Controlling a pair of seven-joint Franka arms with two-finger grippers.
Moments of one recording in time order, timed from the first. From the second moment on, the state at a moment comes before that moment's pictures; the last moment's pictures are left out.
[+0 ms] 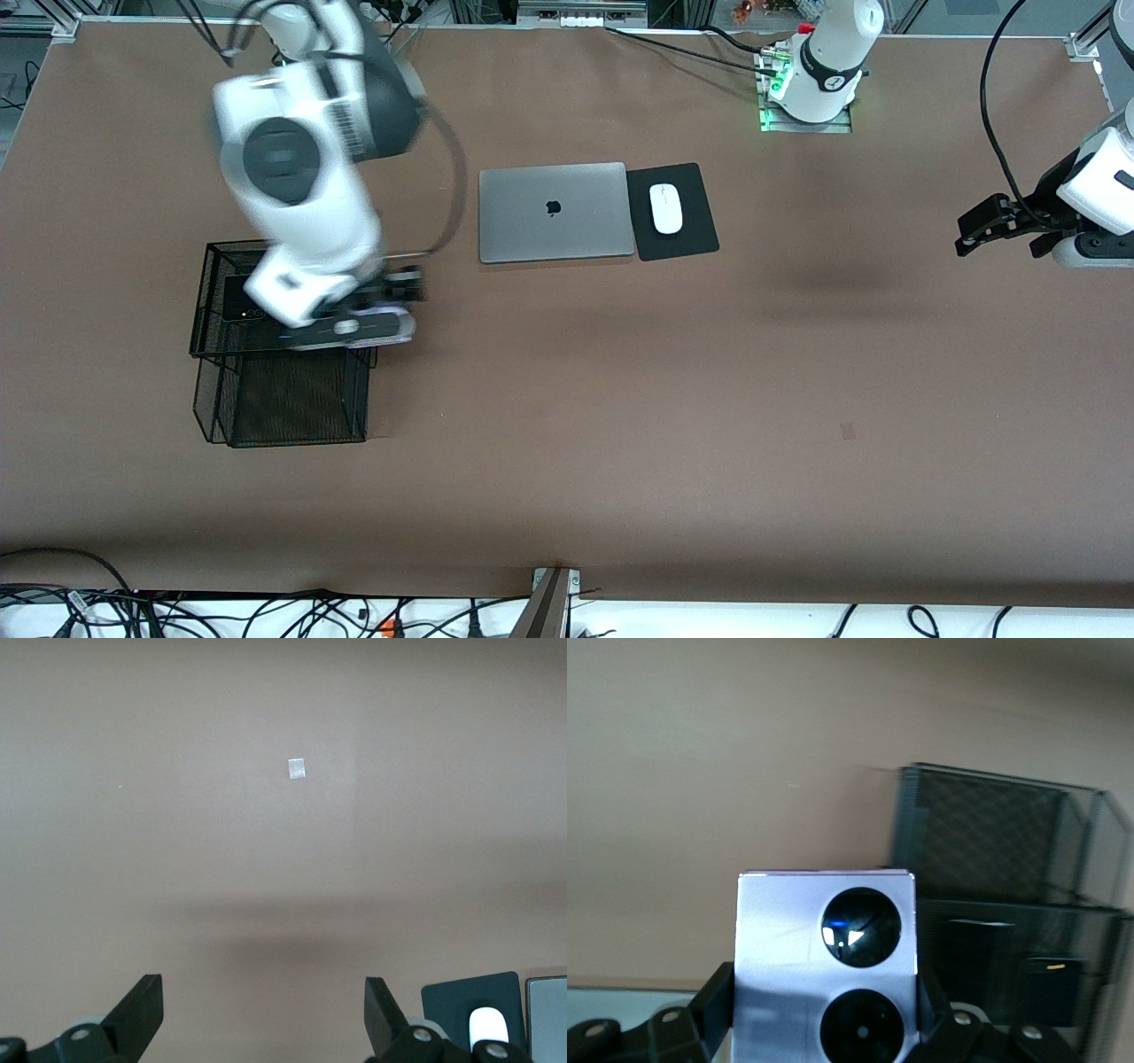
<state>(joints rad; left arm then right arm) 0.05 -0.03 -0.02 -1.75 -0.01 1.76 0.01 0.57 0.42 -0.25 -1.34 -0.01 1.72 0.15</state>
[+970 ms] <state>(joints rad) 0.05 -0.02 -0.02 -1.75 -0.01 1.76 0.01 0.46 0.67 -0.47 -1.43 0.26 2.08 -0.16</state>
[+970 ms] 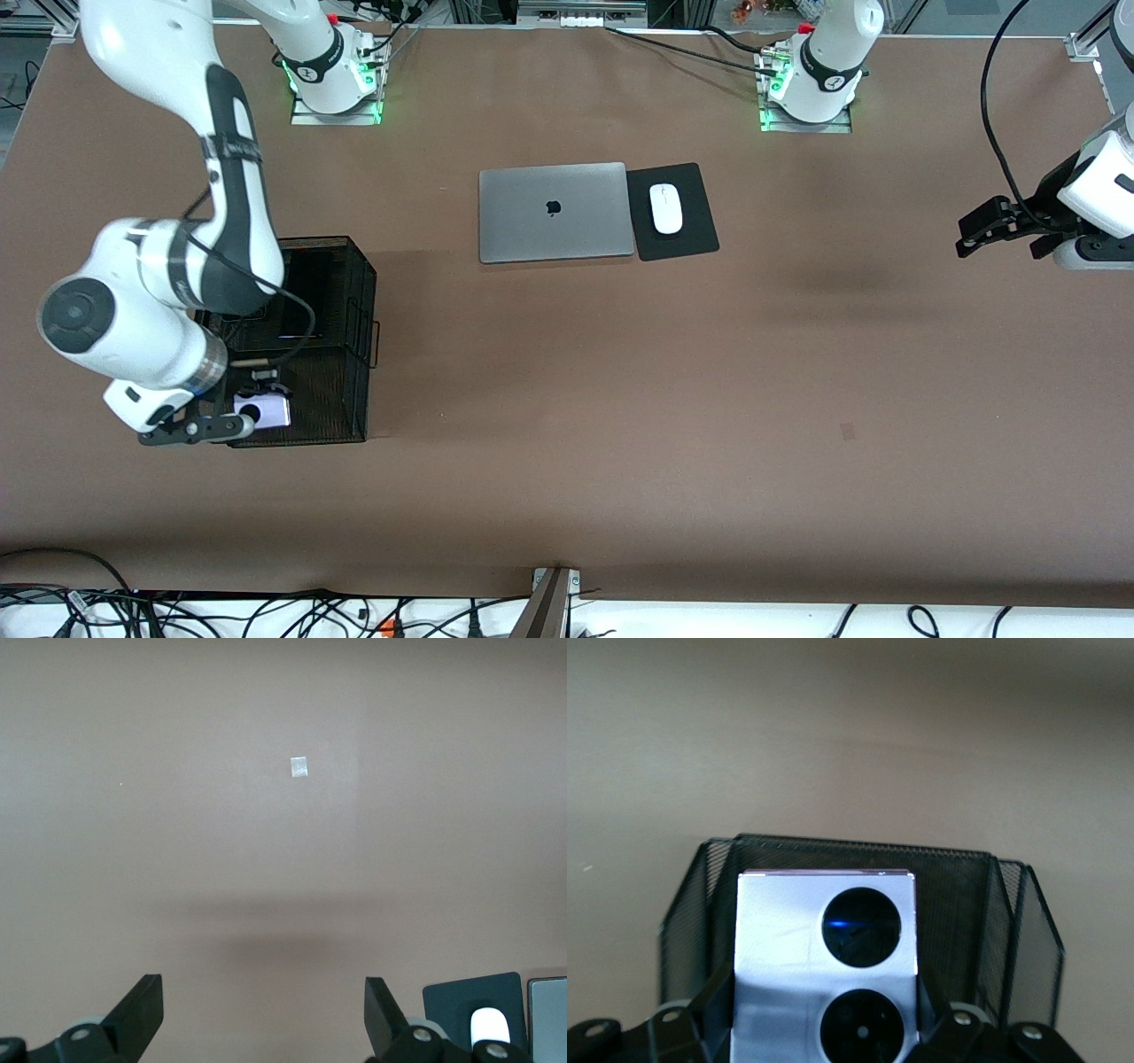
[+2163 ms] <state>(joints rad) 0.05 -0.02 -0.02 -1.75 -0.01 1.75 0.01 0.46 0.72 -0.47 -1.54 0.35 2.17 -0.16</state>
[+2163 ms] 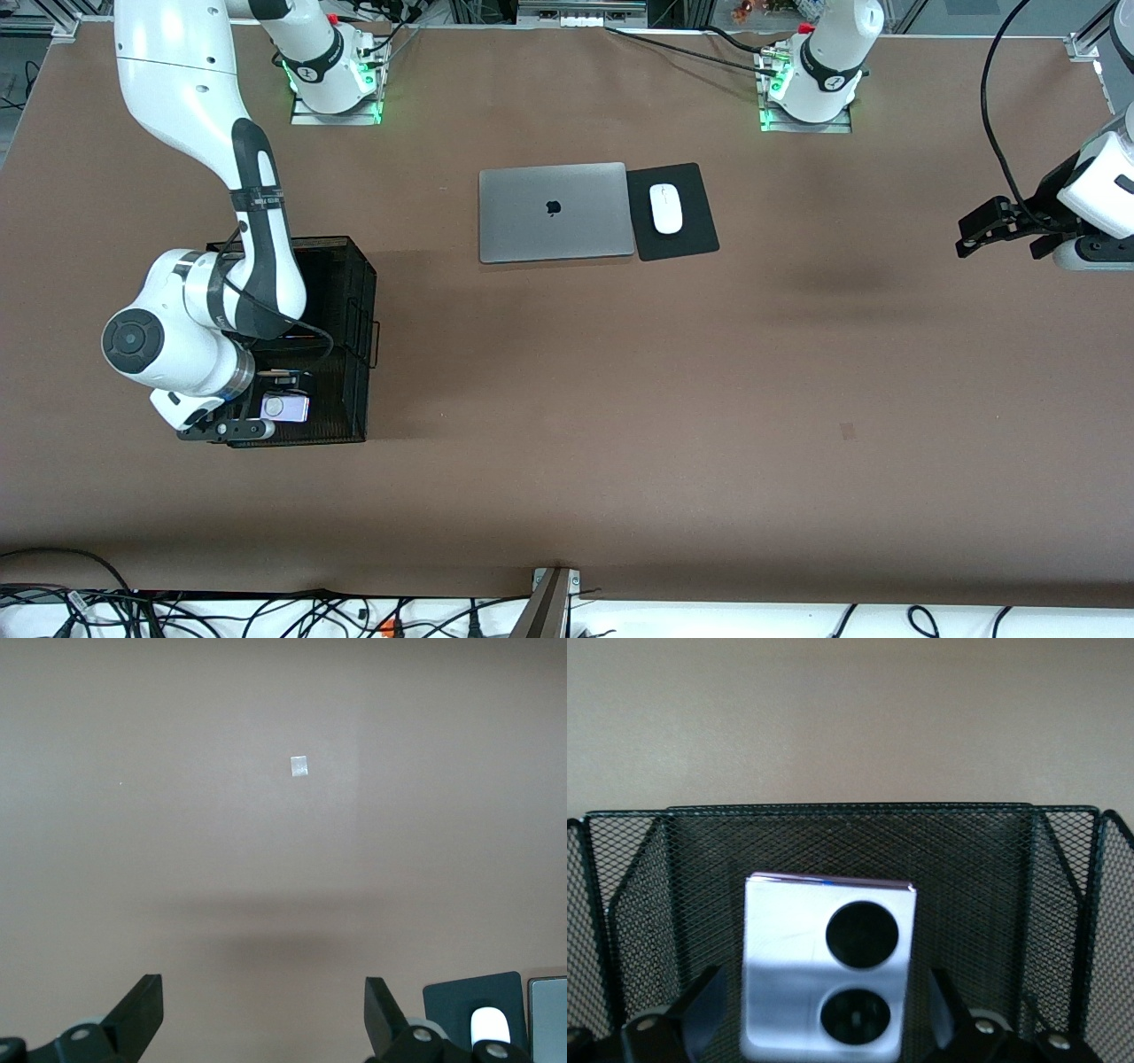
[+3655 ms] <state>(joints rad) 0.05 -0.02 -0.02 -1.75 -0.01 1.75 0.01 0.08 0.12 -0.09 -1.65 0.01 1.74 -0.05</state>
